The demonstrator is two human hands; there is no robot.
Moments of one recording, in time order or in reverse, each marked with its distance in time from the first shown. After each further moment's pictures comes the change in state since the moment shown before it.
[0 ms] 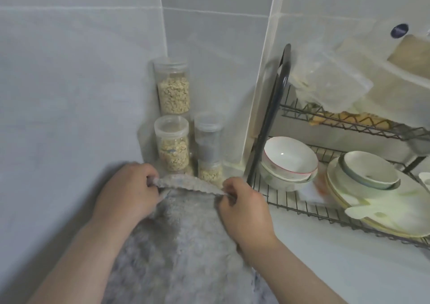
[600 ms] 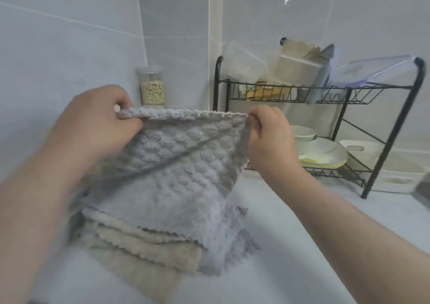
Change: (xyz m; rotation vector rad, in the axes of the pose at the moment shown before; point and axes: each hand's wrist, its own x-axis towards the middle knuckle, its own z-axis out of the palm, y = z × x) left_hand -0.116 0.043 -0.069 -0.174 0.444 0.318; right_hand -0.102 0.010 -0.109 -0.026 0.601 -0.390
